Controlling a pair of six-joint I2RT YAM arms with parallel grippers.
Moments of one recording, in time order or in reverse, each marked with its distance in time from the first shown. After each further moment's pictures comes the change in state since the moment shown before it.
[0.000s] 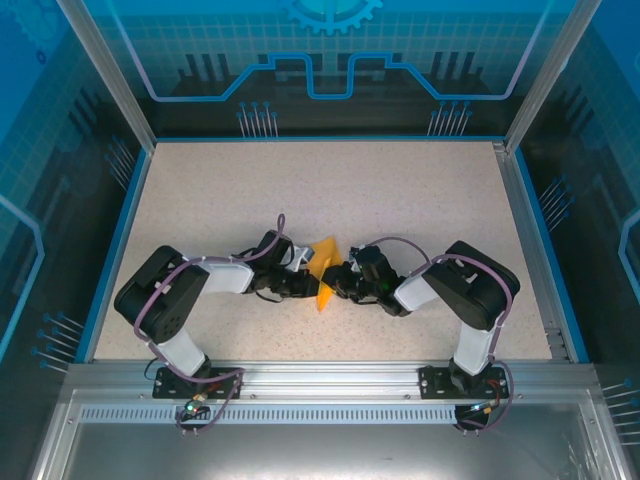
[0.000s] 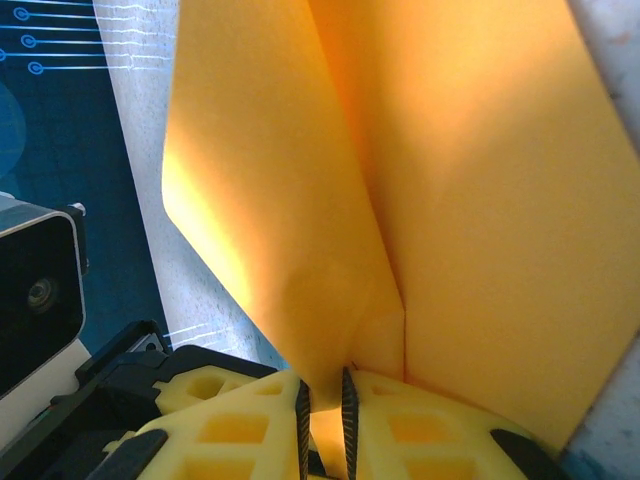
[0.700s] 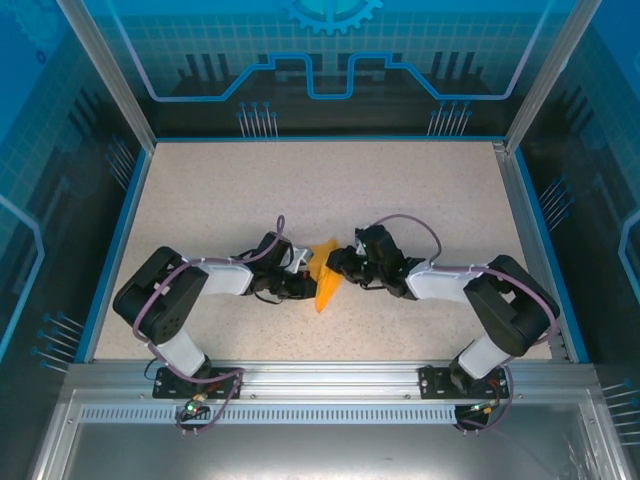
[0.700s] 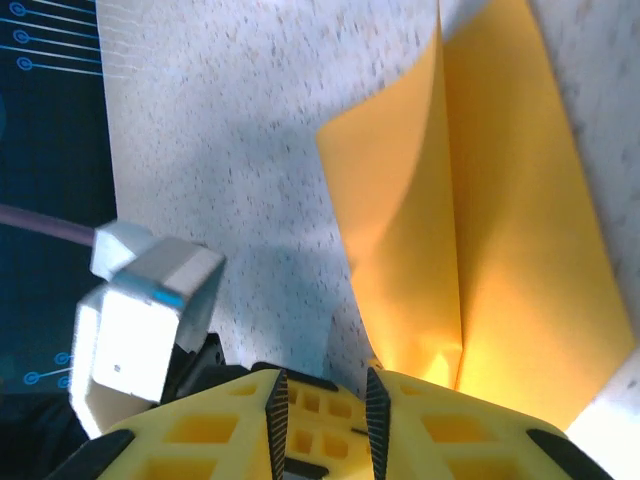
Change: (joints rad) left arm -0.002 -0.010 -0.019 0.008 -0.011 0.002; right arm -0.064 -0.242 0.149 -0.479 0.045 -0.237
